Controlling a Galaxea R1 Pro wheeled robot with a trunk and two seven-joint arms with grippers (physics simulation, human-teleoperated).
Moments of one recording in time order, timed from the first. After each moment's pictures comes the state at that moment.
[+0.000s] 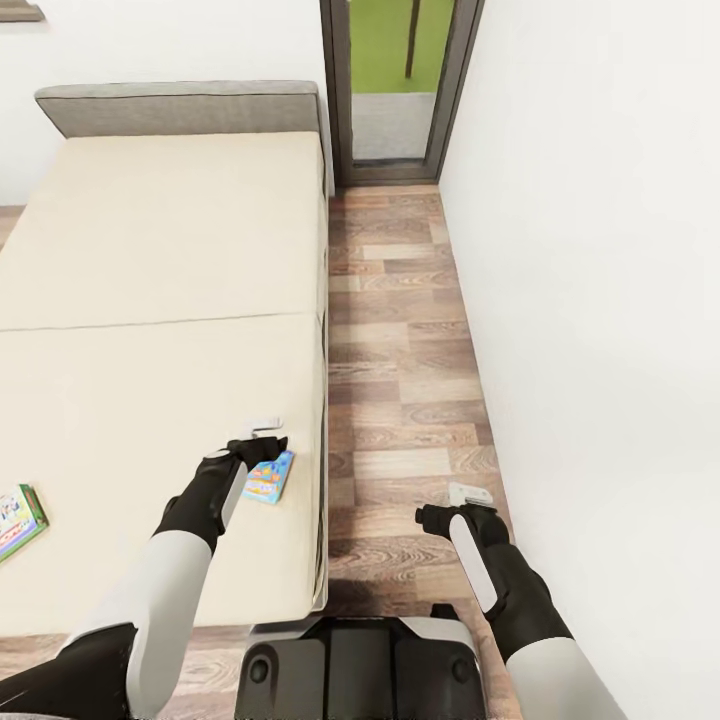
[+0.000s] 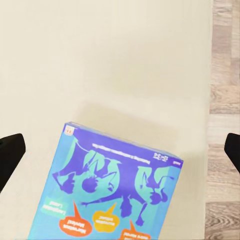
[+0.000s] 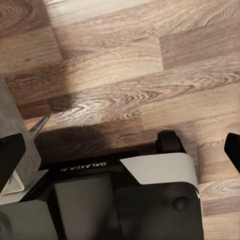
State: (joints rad) left arm -0.90 -0.10 0.25 -0.68 -0.19 0.33 -0.08; right arm -0.57 0.13 0.06 -1.09 -0.29 0.78 -0.34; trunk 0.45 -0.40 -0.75
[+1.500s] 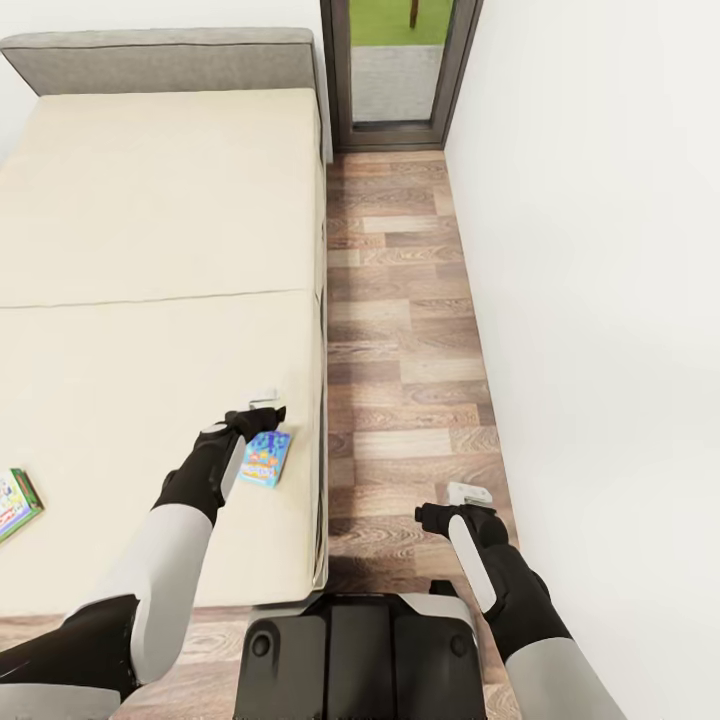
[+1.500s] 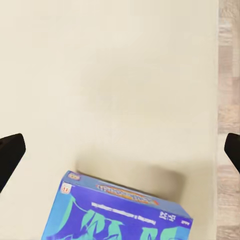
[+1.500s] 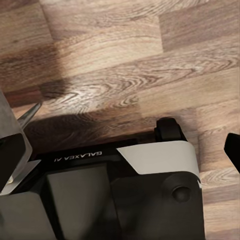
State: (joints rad) left arm -0.98 -0.10 0.25 -0.69 -0.18 0.29 -0.08; right arm -0.57 0.14 0.06 -1.08 -0.29 0.76 -0.34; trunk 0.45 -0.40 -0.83
